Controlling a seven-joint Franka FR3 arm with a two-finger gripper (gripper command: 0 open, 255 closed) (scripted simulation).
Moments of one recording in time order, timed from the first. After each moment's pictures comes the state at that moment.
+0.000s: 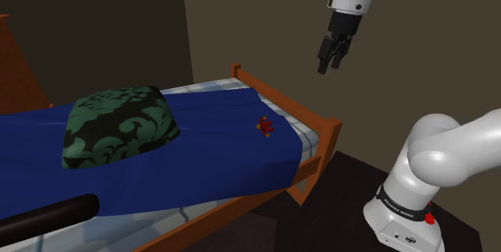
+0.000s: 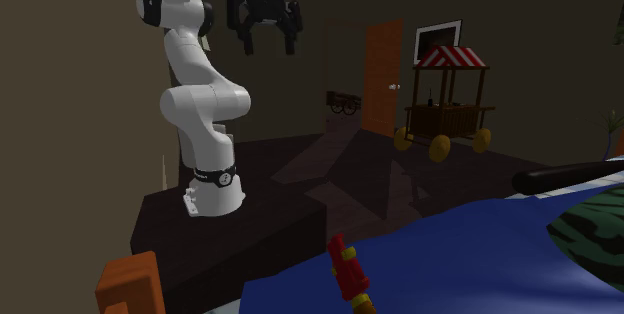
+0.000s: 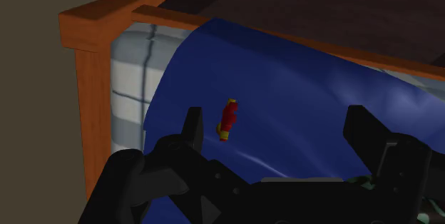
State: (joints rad) arm -0.02 -0.80 -0.01 -2.32 0.03 1.59 0.07
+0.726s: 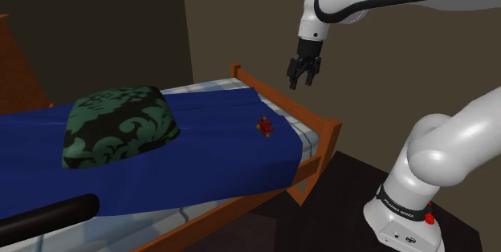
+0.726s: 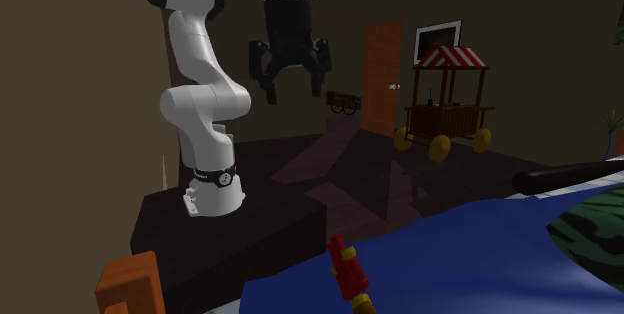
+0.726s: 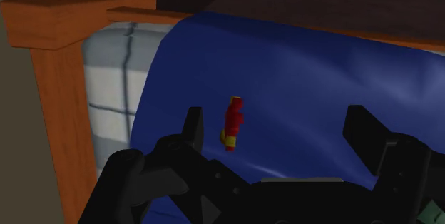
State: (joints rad) arm -0.04 -0.50 -0.04 -2.32 0.08 1.81 0.10
